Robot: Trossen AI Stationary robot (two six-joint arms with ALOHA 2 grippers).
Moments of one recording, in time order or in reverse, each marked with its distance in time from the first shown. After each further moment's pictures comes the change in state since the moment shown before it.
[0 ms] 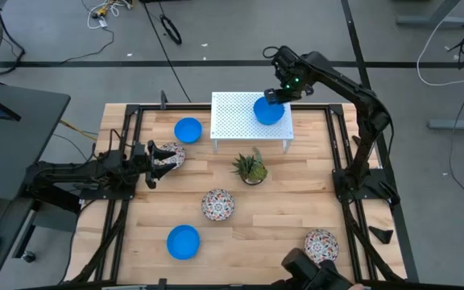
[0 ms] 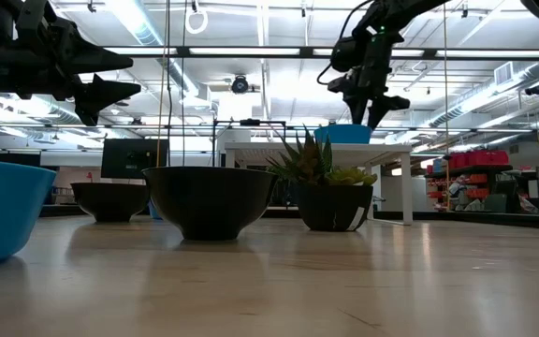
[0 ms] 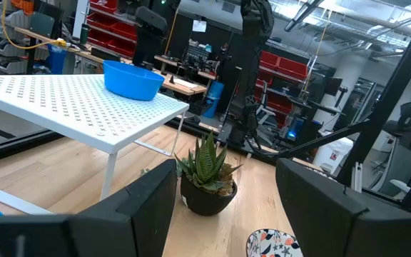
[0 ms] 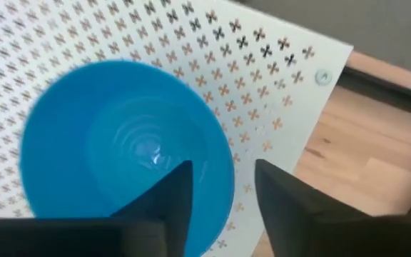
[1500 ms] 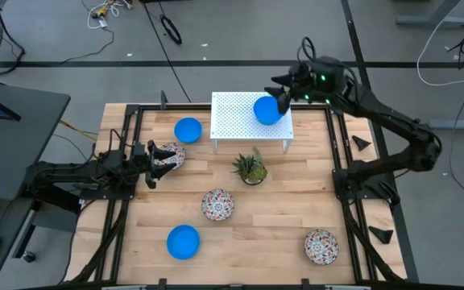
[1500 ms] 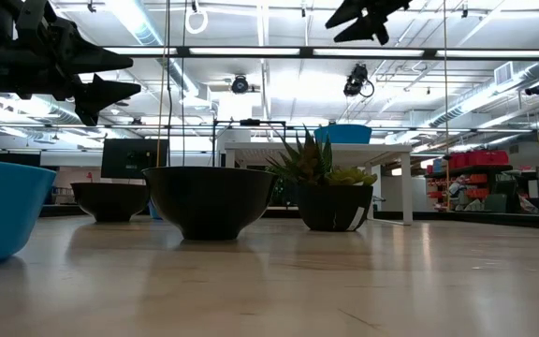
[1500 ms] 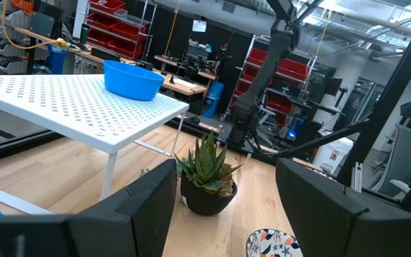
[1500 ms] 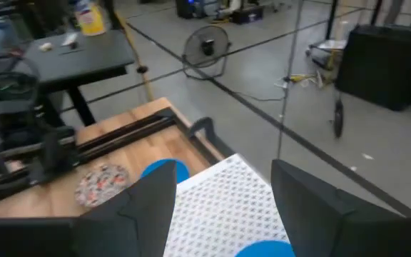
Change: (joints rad) left arm 0.000 0.000 0.000 0.000 0.000 0.000; right arm 0.259 -0.585 -0.458 0.868 0.000 -0.341
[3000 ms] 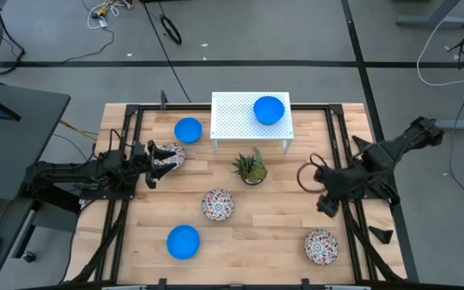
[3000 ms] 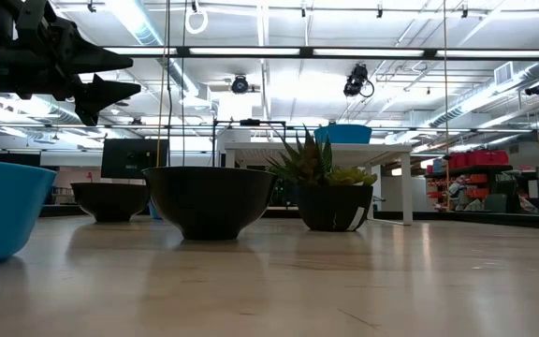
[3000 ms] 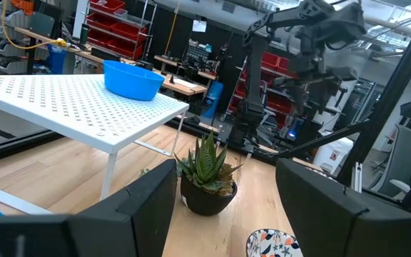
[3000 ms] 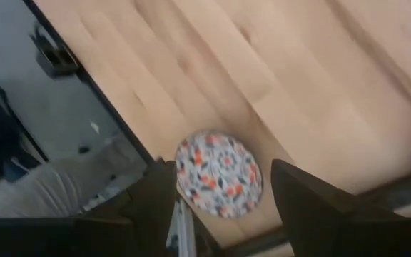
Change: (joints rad) left arm 0.000 0.000 0.000 0.000 0.000 0.000; right arm 1.069 -0.200 -0.219 -0.806 -0.061 1.202
